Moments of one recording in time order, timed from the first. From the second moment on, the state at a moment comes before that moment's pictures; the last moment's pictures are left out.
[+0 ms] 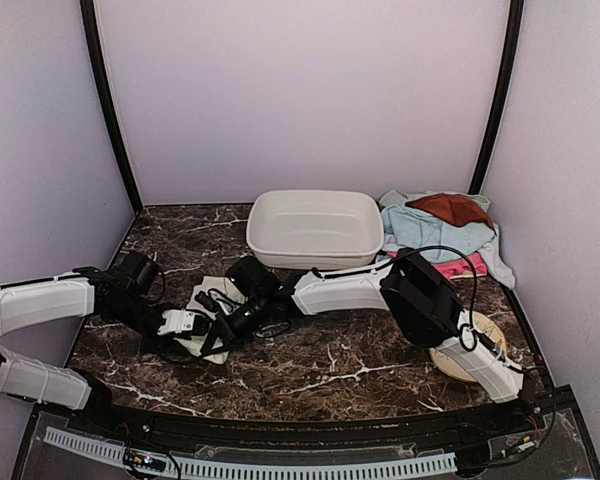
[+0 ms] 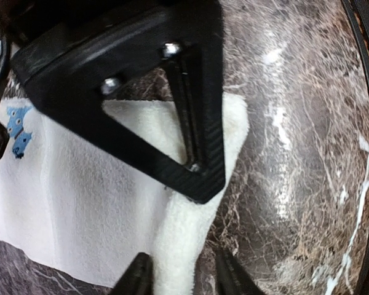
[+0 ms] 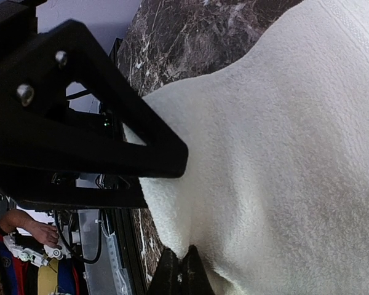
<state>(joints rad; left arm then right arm) -0.39 1.17 0.59 -0.66 0.39 1.13 1.10 2.56 2.00 -0.19 -0.84 0.60</state>
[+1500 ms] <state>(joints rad) -0.19 1.61 0.80 -0.90 0.67 0.90 1.37 2.05 1.21 0.29 0.03 -0.36</state>
